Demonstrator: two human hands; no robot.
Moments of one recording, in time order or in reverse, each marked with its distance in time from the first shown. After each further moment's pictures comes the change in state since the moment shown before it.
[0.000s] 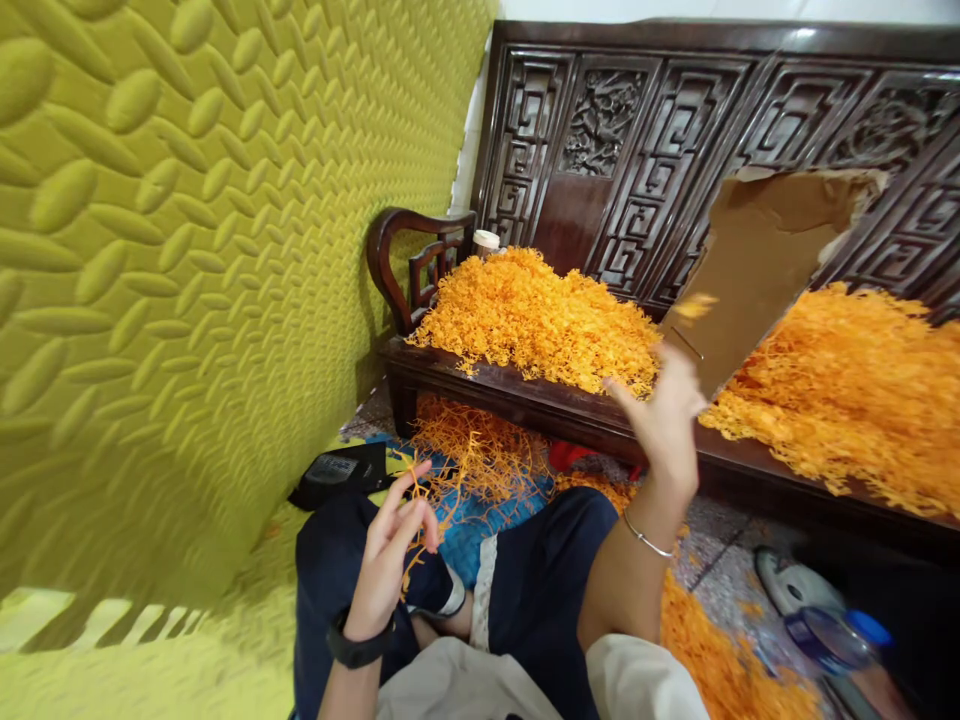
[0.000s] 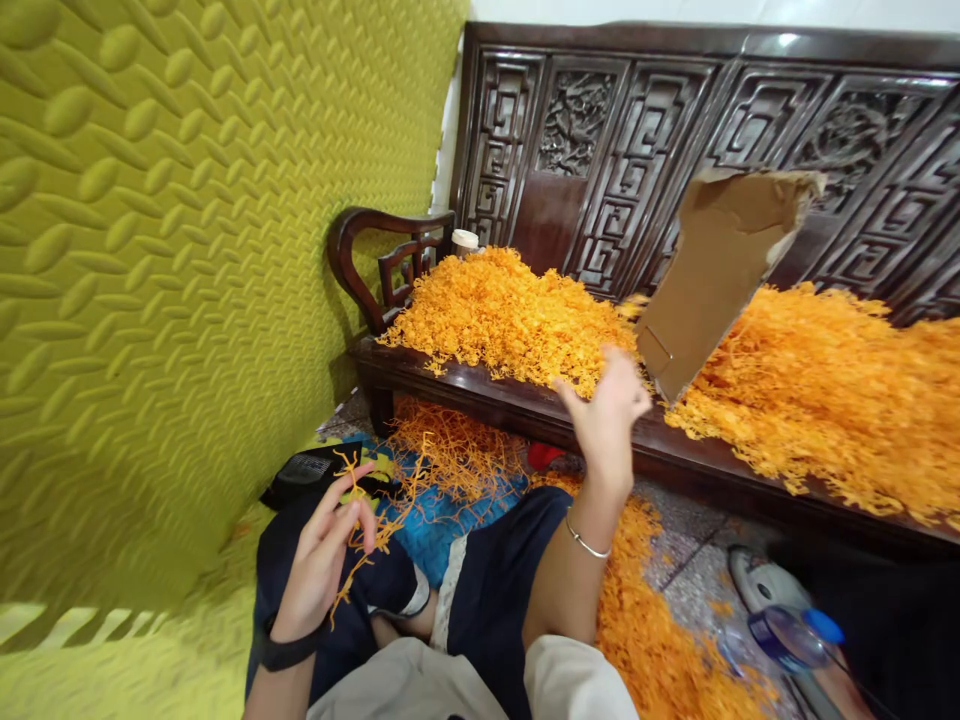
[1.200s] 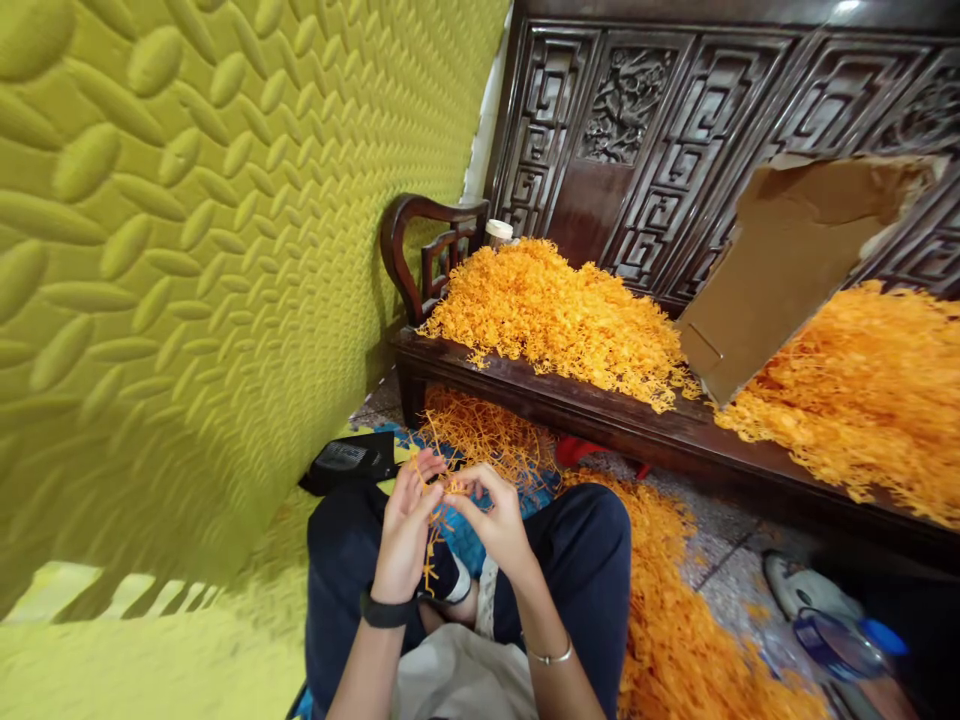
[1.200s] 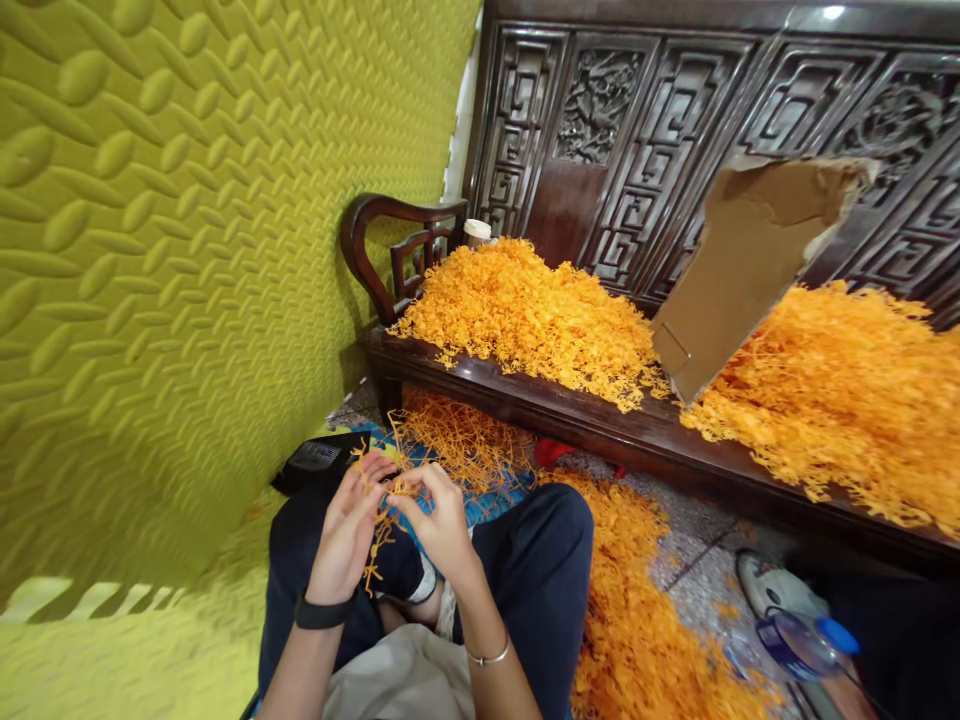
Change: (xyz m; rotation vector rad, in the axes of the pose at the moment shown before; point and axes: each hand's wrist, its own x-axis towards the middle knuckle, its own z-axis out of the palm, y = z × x) left_hand 0.016 -0.030 -0.001 -0.321 0.188 -0.009; right_hand -0.174 -0.074 0.081 0.677 -0.688 -0.019
